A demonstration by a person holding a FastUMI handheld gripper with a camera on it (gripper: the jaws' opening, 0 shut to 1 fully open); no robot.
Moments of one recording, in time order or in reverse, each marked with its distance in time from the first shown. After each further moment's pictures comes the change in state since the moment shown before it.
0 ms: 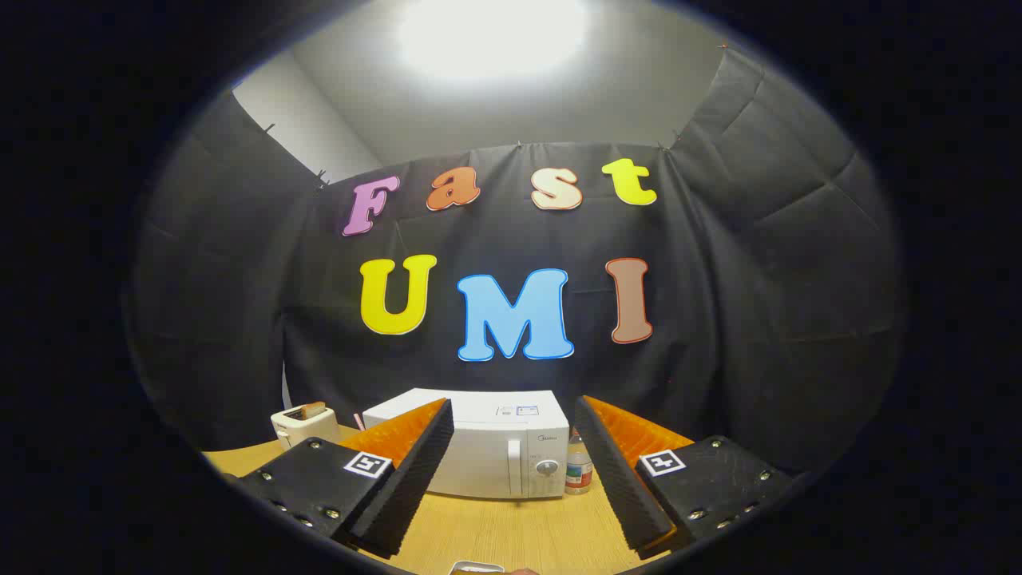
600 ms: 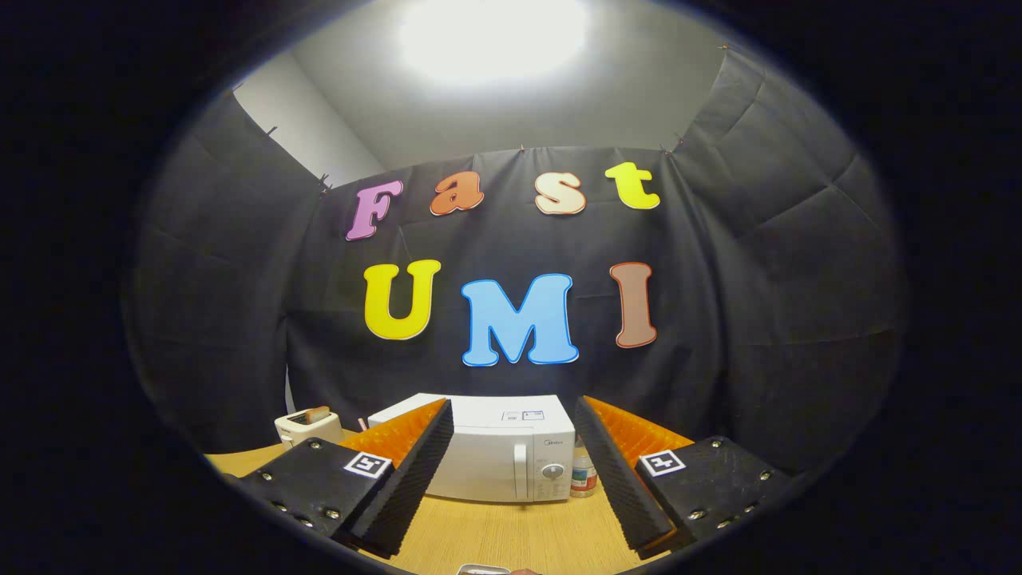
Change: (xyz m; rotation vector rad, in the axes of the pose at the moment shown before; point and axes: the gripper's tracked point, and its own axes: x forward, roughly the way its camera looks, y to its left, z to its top) arm 0.001 0.007 0.002 -0.002 -0.007 0.012
